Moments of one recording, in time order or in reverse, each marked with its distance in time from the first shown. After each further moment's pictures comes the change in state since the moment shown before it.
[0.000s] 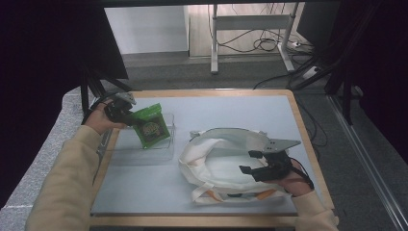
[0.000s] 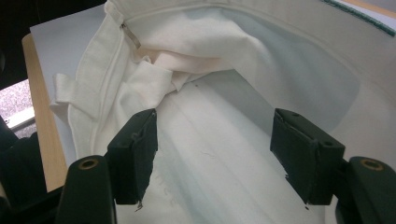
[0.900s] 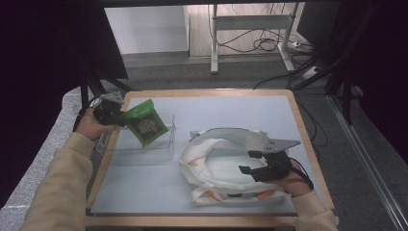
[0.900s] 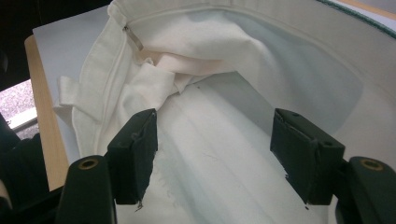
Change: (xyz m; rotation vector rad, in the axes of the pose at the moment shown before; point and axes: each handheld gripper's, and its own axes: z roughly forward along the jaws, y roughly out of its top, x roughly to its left) left arm -0.009 -0.020 -0.021 -0.141 0.022 -0.078; right arm 0.002 0.001 0.000 -0.005 0.004 0.003
